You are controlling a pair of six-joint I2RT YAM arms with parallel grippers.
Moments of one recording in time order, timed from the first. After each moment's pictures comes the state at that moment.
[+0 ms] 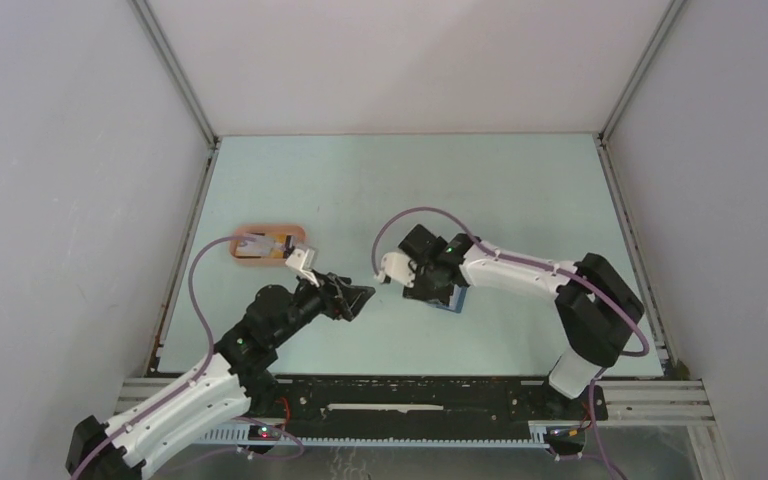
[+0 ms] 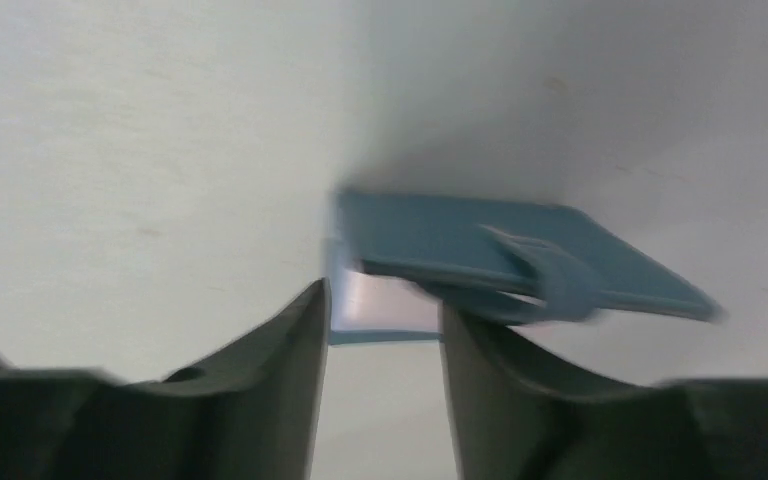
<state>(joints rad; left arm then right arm) -0.73 0.57 0.27 0.15 0.03 -0.55 0.83 1.66 1.12 -0.67 0.06 -0.56</state>
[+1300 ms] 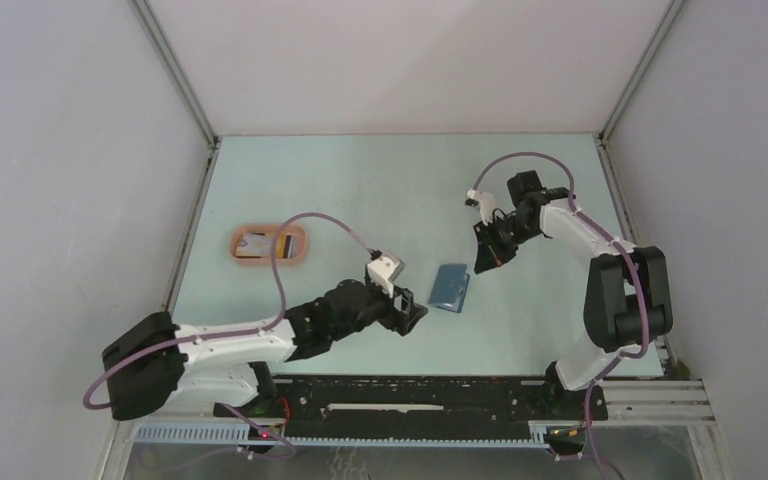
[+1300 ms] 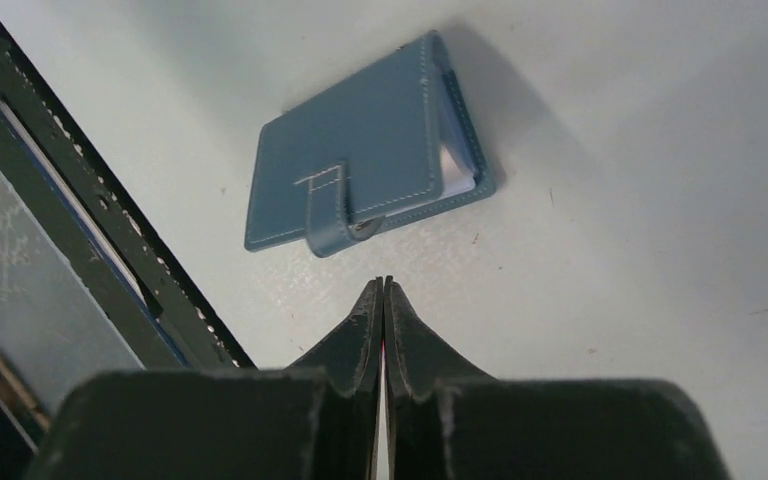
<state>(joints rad) -1.06 1.11 0.43 0.36 -0.11 -0.42 0.21 1.62 1.16 -0.85 -0.65 -0.44</state>
